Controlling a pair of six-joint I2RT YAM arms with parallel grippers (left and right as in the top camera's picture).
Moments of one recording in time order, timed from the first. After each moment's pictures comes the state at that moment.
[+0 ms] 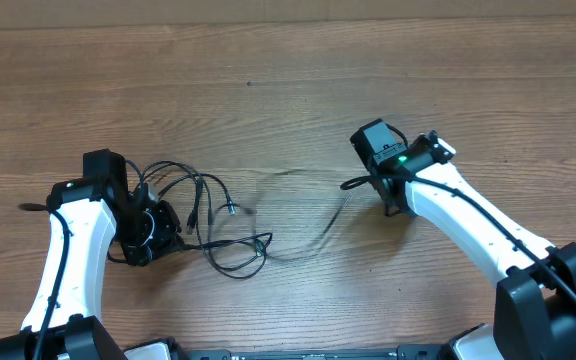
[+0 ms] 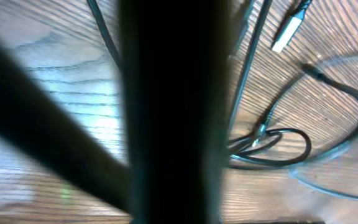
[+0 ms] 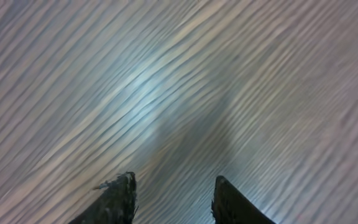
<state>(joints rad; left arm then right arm) 0.22 1.43 0.94 -1.15 0.33 -0.31 0.45 1.65 1.12 -0.93 0.47 1.21</state>
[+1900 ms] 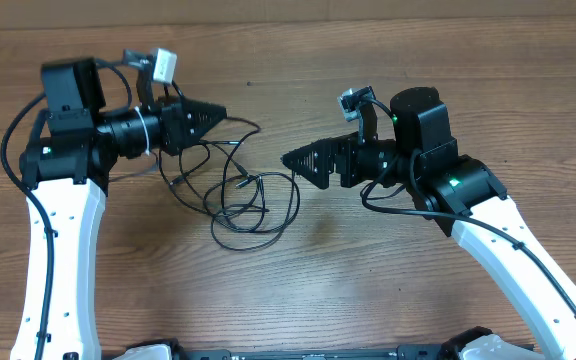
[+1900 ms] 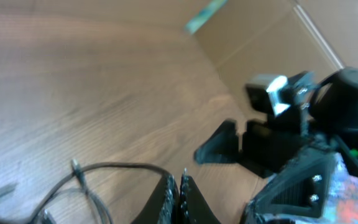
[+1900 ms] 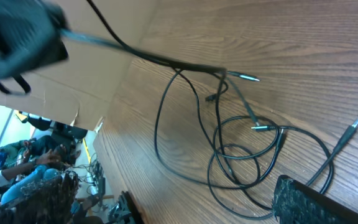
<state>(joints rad) 0.11 1.42 1.36 -0.68 1.11 -0.08 0.42 1.36 1.12 -0.37 -0.72 0.46</state>
